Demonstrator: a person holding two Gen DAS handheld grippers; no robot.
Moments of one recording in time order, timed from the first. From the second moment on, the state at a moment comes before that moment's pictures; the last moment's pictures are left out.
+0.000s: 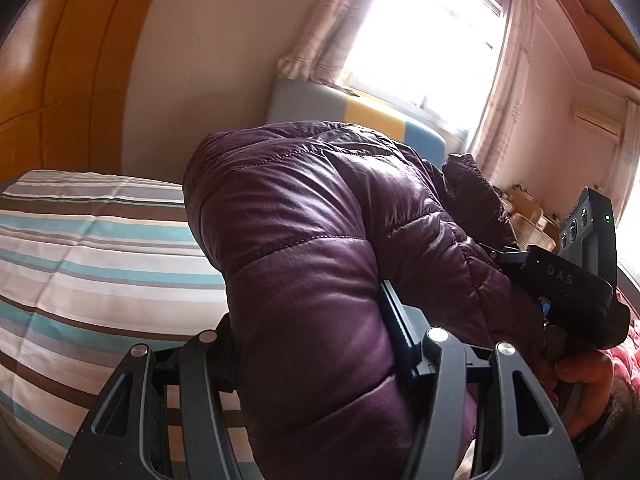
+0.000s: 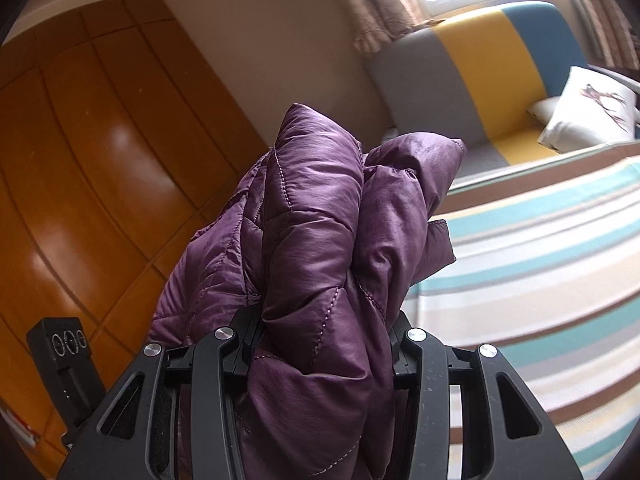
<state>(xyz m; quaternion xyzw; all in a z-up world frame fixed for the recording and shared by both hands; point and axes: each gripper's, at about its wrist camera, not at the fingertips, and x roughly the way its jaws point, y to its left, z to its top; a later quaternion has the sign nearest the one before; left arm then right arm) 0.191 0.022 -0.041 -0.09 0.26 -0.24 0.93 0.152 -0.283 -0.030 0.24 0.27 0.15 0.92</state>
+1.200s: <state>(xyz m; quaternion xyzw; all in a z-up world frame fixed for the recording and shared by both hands) 0.306 0.057 -0.124 -0.09 0.32 -0.13 0.94 0.286 -0.282 -0.150 0.27 0.35 0.13 0.88</state>
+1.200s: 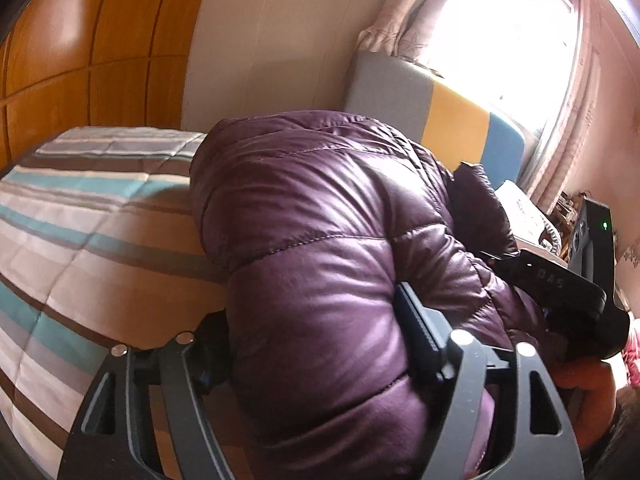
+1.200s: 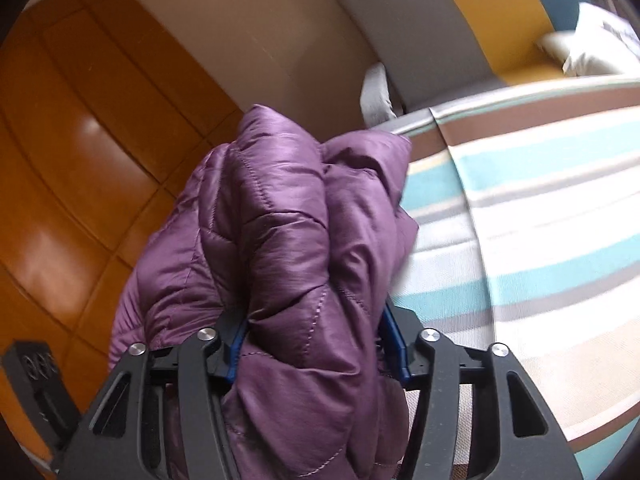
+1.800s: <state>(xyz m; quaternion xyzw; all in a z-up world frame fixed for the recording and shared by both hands) 0.357 0.058 -0.040 -0.10 0.30 0.01 0.95 0.322 -0.209 -0.037 0.09 0.30 0.16 0.94</state>
